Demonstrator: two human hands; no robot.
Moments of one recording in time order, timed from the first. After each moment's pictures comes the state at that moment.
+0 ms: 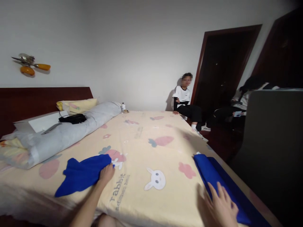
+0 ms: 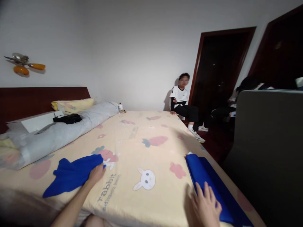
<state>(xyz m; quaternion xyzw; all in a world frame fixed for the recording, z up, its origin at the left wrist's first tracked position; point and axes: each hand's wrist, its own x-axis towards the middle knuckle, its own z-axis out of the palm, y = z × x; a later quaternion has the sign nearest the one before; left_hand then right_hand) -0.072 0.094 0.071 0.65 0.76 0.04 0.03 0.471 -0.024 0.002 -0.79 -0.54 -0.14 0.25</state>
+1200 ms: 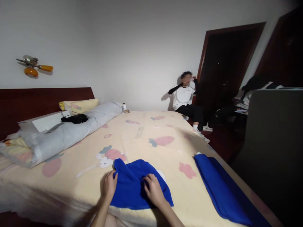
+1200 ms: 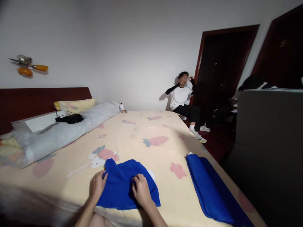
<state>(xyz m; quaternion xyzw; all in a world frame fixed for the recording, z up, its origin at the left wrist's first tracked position) -0.043 0.047 0.037 0.59 0.76 0.28 -0.02 0.228 0.017 0.054 -0.48 -0.76 0.21 0.39</state>
